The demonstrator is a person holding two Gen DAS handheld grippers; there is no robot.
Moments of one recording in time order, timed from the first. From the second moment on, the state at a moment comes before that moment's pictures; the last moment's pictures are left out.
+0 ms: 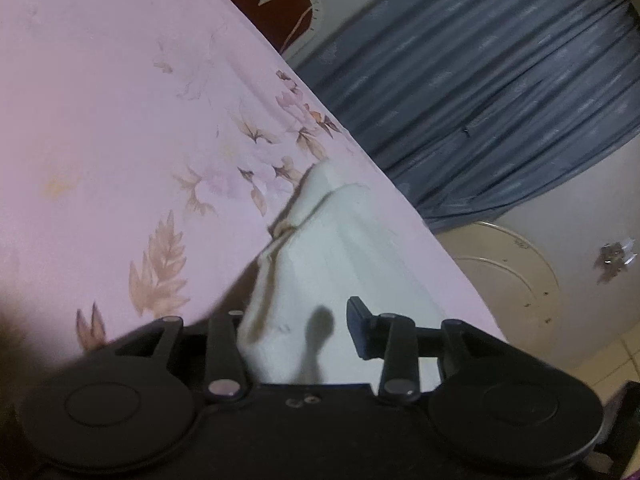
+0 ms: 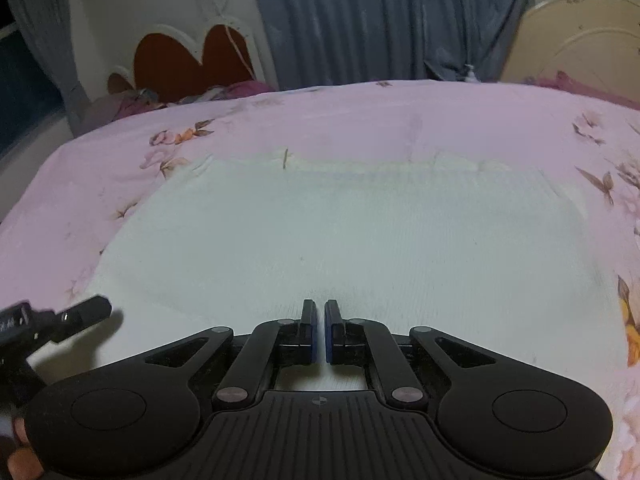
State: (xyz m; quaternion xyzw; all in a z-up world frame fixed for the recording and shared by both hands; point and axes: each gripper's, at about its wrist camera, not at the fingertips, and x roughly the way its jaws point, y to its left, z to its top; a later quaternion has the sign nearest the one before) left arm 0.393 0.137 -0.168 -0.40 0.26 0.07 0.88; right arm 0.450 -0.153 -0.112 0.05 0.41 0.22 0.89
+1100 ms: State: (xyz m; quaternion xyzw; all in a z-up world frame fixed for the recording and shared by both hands) left arm 0.455 -0.049 -0.068 -0.09 0.34 -0.12 0.93; right arm 0.427 -0.394 -0.064 0.26 0.35 0.17 0.88
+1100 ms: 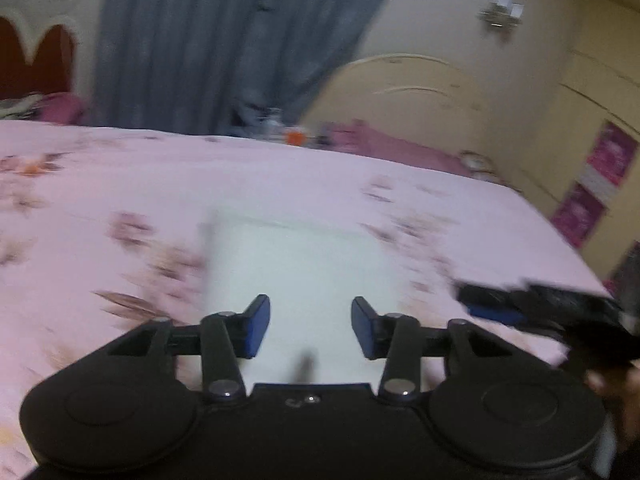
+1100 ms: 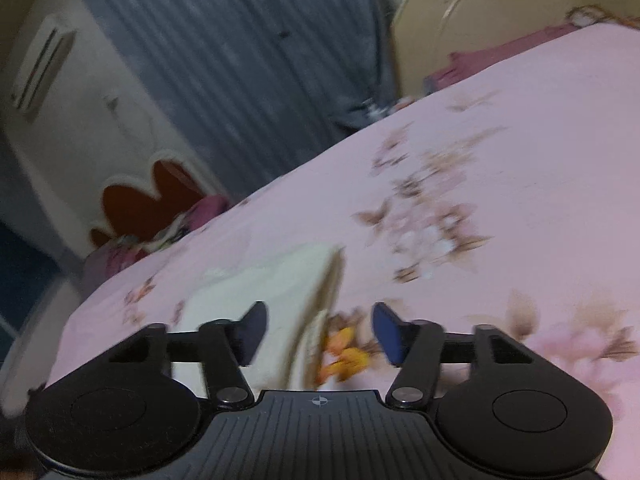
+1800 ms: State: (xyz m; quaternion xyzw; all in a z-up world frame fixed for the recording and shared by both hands) left arm 0.485 -0.005 -0.118 -0.14 0.38 -0.17 0.90; right arm 0.473 -0.304 -0.088 0.12 0.42 0.18 0.88
